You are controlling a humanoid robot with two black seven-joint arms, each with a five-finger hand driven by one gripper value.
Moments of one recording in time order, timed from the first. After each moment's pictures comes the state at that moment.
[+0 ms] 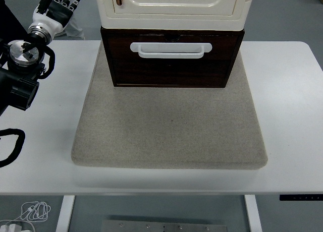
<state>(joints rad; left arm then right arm) -1.06 0.24 -0.90 -0.33 -0.44 -0.27 -0.04 -0.05 0.00 0.13 0.15 -0.15 0.22 0.04</state>
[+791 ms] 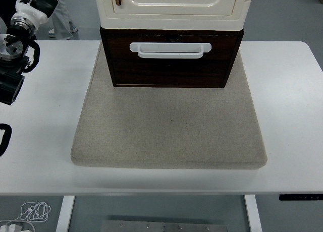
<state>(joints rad) -1.09 0.32 -0.87 -0.33 -0.41 -0.33 -0.03 -0.05 0.00 0.13 0.15 -0.15 0.22 0.04</state>
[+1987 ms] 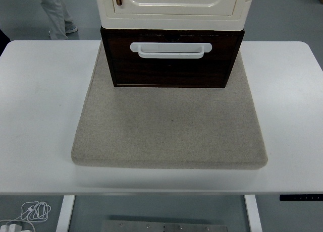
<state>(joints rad) -1.57 0.67 -0.70 -0.87 0.16 -0.33 -0.02 -0.05 0.00 0.13 0.15 -0.16 0.22 0.04</state>
